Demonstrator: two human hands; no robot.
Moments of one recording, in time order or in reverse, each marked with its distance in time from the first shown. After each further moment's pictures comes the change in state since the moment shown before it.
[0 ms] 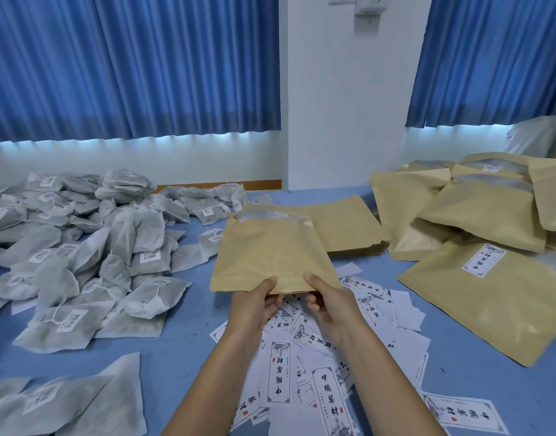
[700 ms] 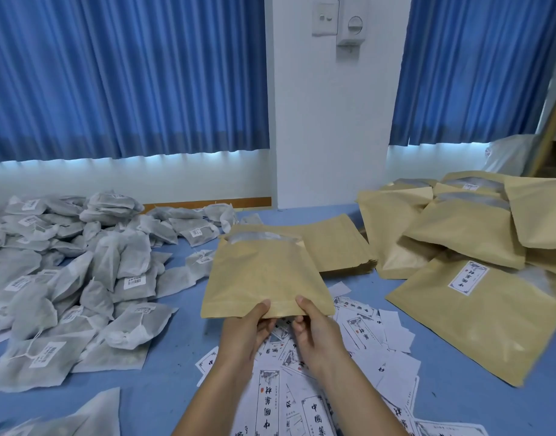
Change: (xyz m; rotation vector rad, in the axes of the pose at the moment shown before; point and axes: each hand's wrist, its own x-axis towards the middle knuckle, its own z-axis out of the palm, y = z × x) left_hand 0.000 -0.006 0.004 -0.015 -0.055 0.026; right_hand -0.003 0.011 0.011 0.322 0.045 0.025
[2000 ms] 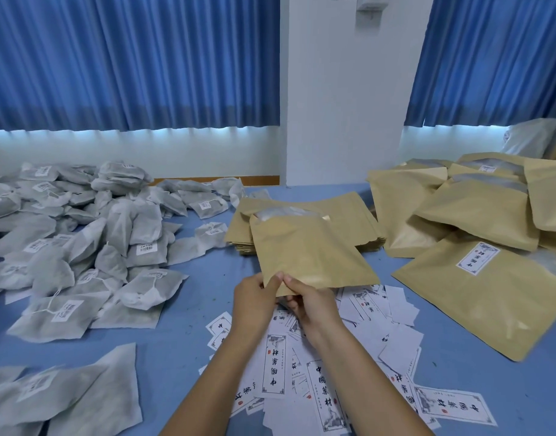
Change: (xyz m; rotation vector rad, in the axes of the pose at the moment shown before) left_hand -0.005 -0.001 -0.001 0.775 0.055 0.347; right_hand -0.010 0.011 0.005 -0.299 -0.111 -0.049
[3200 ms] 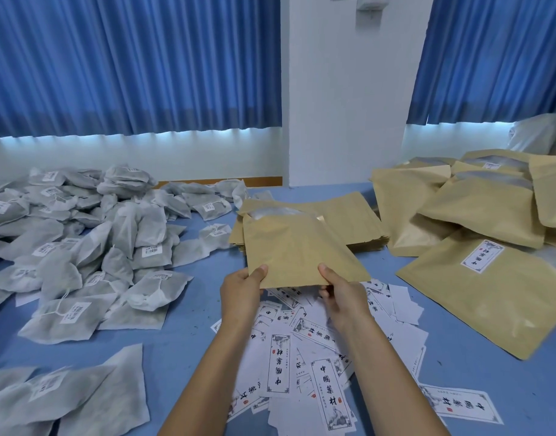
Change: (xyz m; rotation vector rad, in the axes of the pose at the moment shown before) left_hand 0.010 0.002 -0.017 -0.252 0.083 -0.140; right_hand 0.014 -0.026 -0.024 0.041 0.191 -0.042
